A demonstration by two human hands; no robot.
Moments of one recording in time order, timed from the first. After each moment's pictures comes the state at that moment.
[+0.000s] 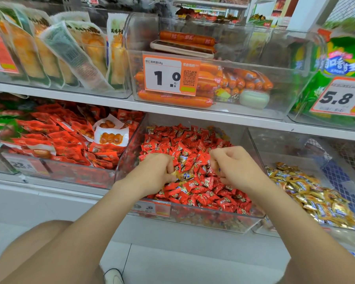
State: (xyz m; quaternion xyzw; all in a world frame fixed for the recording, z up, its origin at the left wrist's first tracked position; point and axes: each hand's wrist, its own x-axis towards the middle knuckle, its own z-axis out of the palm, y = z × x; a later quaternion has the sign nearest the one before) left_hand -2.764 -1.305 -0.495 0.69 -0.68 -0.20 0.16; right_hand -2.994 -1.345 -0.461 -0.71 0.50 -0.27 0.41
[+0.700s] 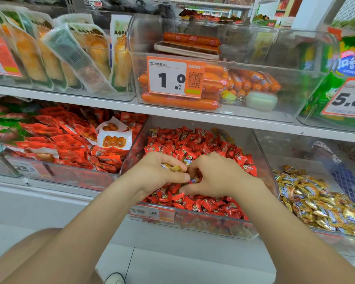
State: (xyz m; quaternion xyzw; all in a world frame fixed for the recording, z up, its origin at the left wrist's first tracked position) left_hand -2.766 -1.293 -0.476 0.62 -0.48 -0.48 0.39; right_hand -2.950 -1.364 -0.472 -0.90 0.42 -0.01 0.06
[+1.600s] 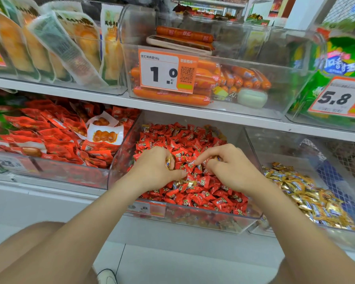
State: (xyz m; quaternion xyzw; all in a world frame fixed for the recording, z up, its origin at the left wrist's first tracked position) left_hand -2.779 -1.307 -0.483 0.69 -0.63 -0.25 0.24; right_hand -2.996 -1.356 -0.461 -0.80 0.47 -0.20 0.30
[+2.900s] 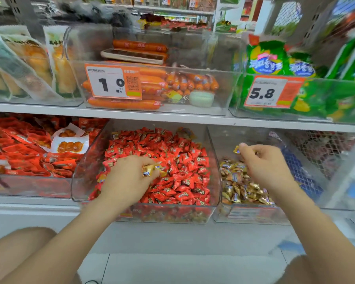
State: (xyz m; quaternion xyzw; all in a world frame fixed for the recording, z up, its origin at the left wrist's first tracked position) left_hand -2.824 -1.283 -0.485 0.69 -0.67 -0.07 0.29; right_hand -3.139 -1.346 -0.460 -0.62 0.63 -0.39 0.25
